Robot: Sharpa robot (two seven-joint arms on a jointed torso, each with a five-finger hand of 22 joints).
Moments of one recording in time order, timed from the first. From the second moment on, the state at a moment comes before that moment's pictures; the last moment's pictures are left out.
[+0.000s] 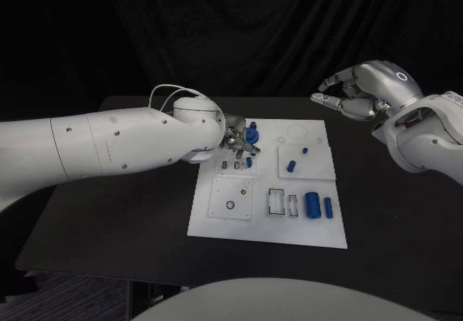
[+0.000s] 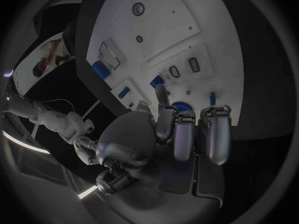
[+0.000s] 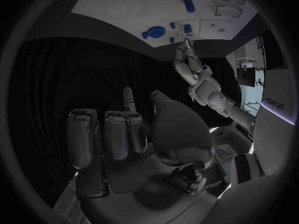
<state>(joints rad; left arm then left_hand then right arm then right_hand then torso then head) 1.44 -0.55 -0.21 1.47 -1.23 0.12 -0.53 1.16 0.22 -0.31 0.27 0.20 1.00 0.00 0.63 0.83 1.40 0.01 1.43 1.19 1.47 -0.10 1.57 1.31 0.07 1.44 0.01 1.48 1.31 1.47 -1.03 -0.25 1.64 -1.57 -0.68 -0.08 1.09 0.02 0.09 0.29 0.18 0.94 0.10 0.12 0.31 1.47 0.01 1.57 1.31 1.47 -0.06 1.55 1.31 0.02 1.46 0.05 1.53 1.31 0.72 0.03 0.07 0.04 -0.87</state>
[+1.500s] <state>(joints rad) 1.40 -0.51 -0.21 1.42 -1.23 0.12 -0.51 1.18 0.22 -0.27 0.26 0.22 0.98 0.00 0.57 0.85 1.39 0.00 1.43 1.19 1.46 -0.10 1.57 1.31 0.07 1.44 0.01 1.47 1.31 1.47 -1.02 -0.25 1.64 -1.57 -0.69 -0.08 1.10 0.02 0.09 0.29 0.19 0.94 0.10 0.11 0.31 1.47 0.01 1.57 1.31 1.47 -0.06 1.55 1.31 0.02 1.46 0.05 1.53 1.31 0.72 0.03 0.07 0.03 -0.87</state>
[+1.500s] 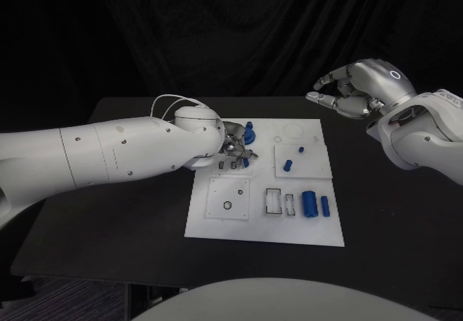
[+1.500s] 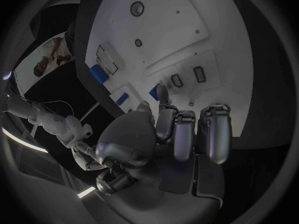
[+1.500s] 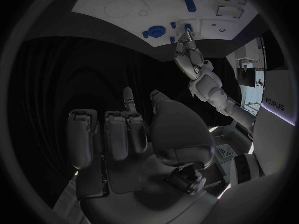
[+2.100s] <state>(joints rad) 1.40 -0.50 -0.21 1.41 -1.23 0.13 -0.50 1.19 0.22 -0.25 0.25 0.22 0.98 0.00 0.56 0.85 1.39 0.00 1.43 1.19 1.46 -0.10 1.57 1.31 0.07 1.44 0.01 1.47 1.31 1.47 -1.02 -0.25 1.64 -1.57 -0.69 -0.08 1.10 0.02 0.09 0.29 0.19 0.94 0.10 0.11 0.31 1.47 0.01 1.57 1.31 1.46 -0.06 1.55 1.31 0.02 1.46 0.05 1.53 1.31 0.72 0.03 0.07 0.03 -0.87</state>
